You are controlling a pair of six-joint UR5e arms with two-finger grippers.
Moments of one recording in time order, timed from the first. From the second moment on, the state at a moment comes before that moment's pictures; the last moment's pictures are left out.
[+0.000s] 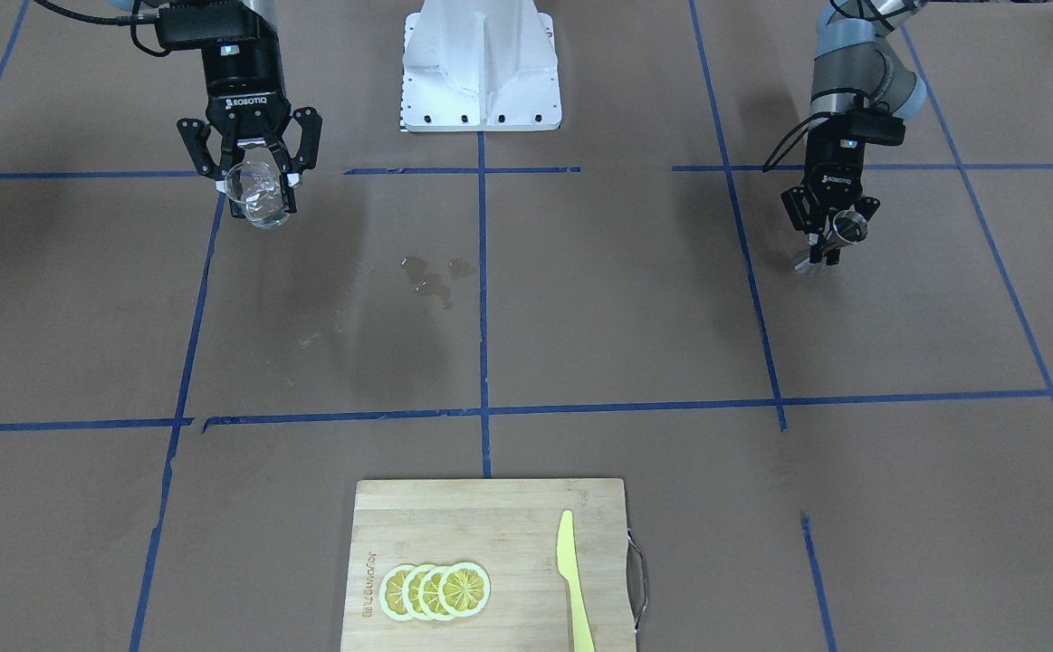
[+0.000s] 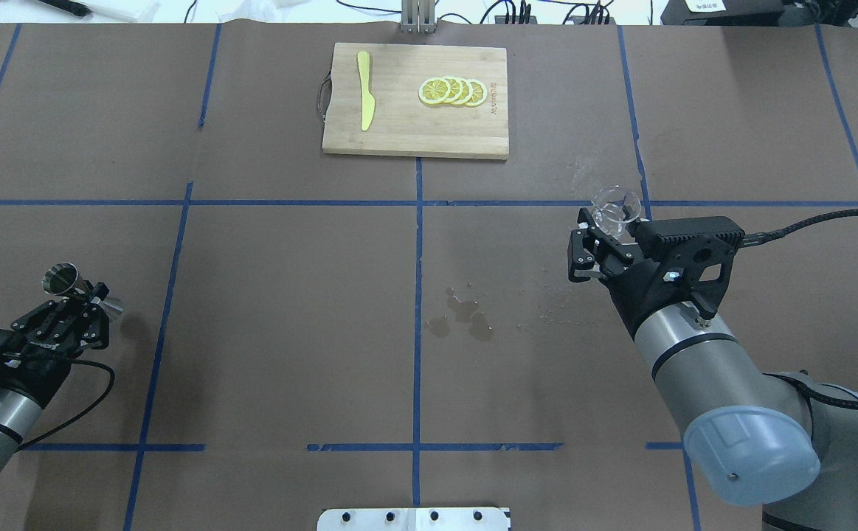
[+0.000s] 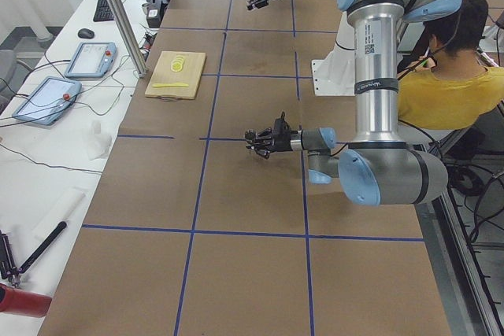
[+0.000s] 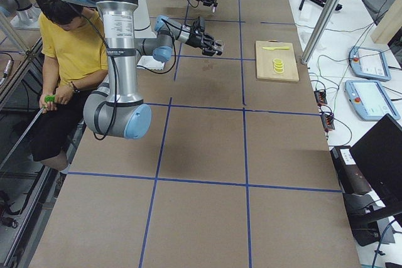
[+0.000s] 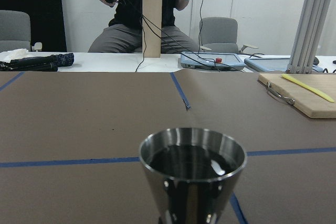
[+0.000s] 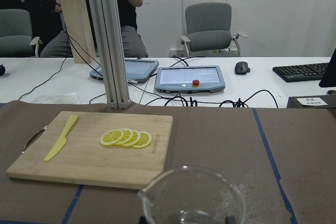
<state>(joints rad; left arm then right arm) -0.15 -1.39 -1.57 -3.03 -0.53 -1.10 0.24 -1.47 2.20 -1.19 0.71 1.20</state>
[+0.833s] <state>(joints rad) -0.13 -1.42 -1.54 -3.03 -0.50 -1.10 0.24 -1.47 2.20 -1.19 0.71 1.20</state>
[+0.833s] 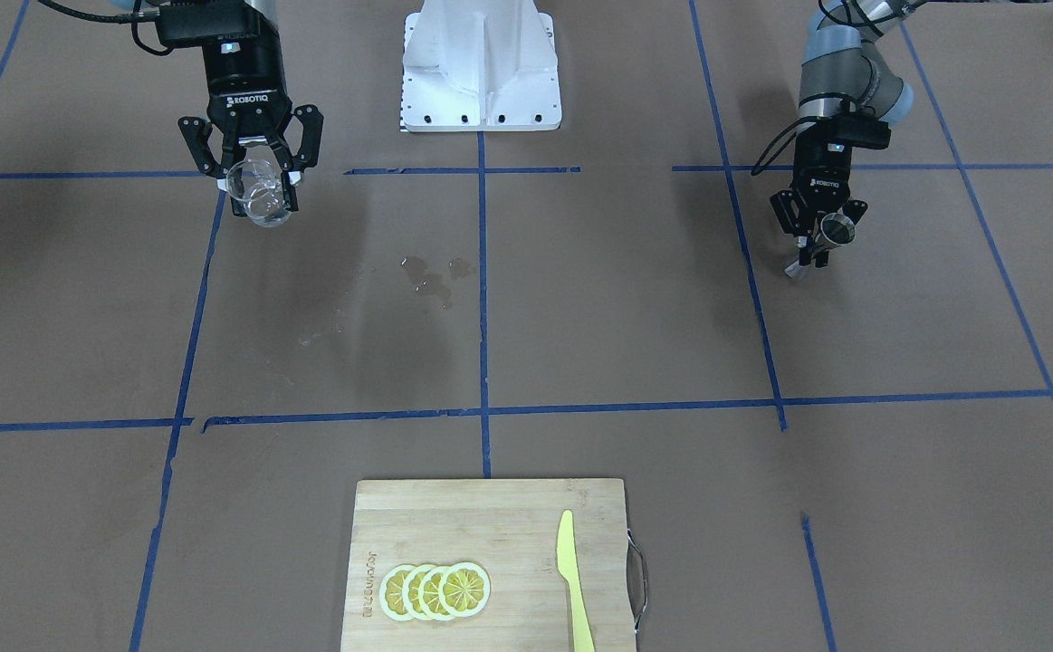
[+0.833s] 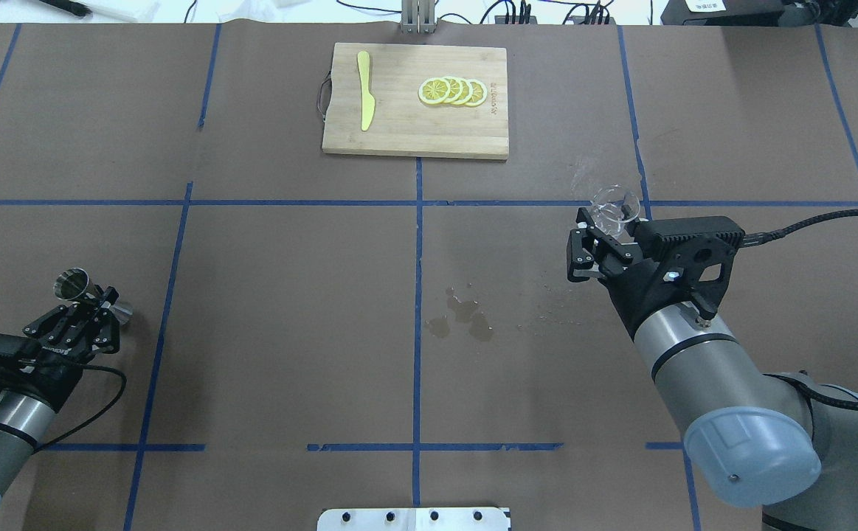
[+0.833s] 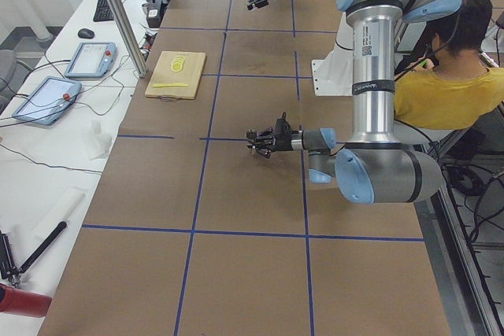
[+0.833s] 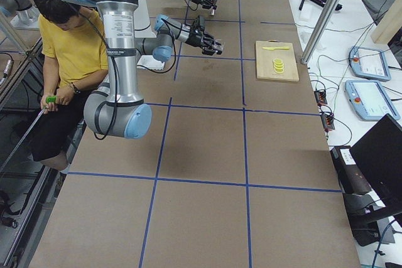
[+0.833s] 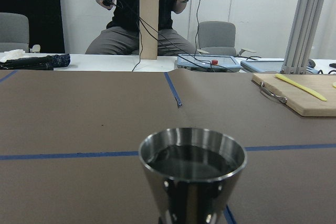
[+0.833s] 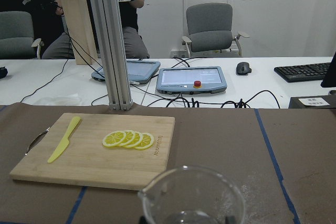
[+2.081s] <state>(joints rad) -0.10 -1.42 -1.53 -3.02 -0.50 -1.10 0.24 -1.47 2.21 -1.19 0.71 1.20</state>
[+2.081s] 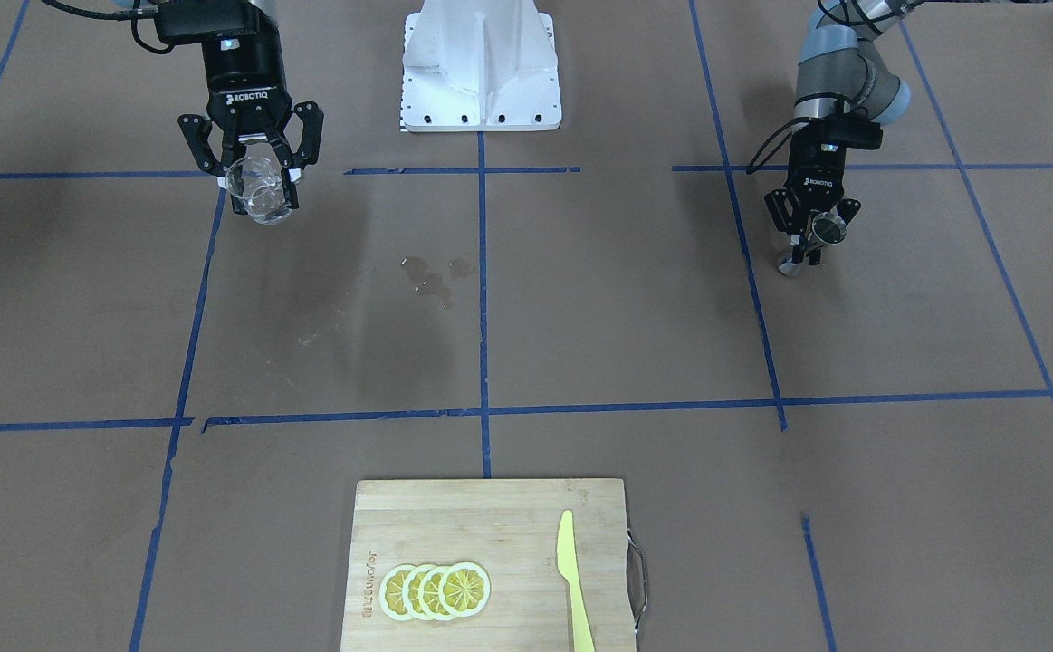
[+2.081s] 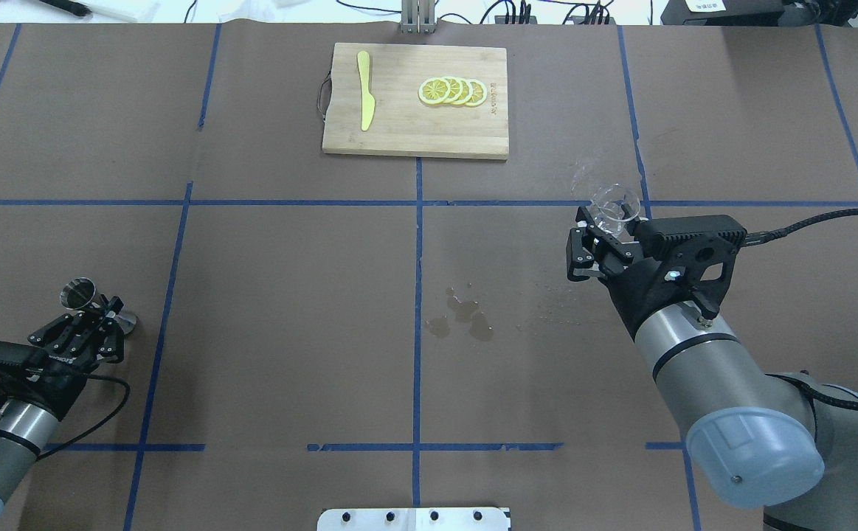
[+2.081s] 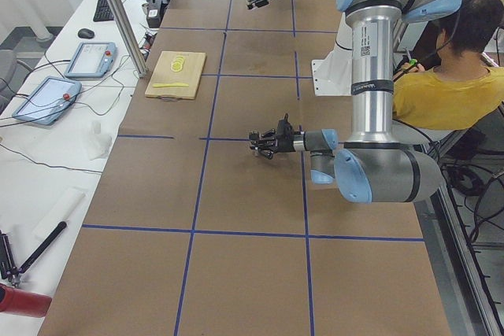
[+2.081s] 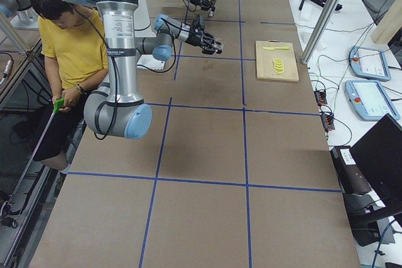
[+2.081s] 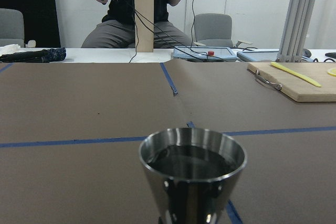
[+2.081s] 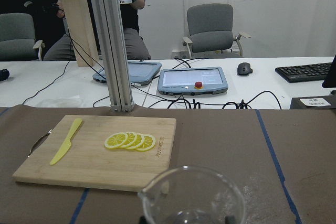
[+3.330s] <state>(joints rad) -0.10 -1.42 -1.53 -3.02 -0.50 -1.10 0.24 -1.46 2.22 -1.19 0.71 1.20</state>
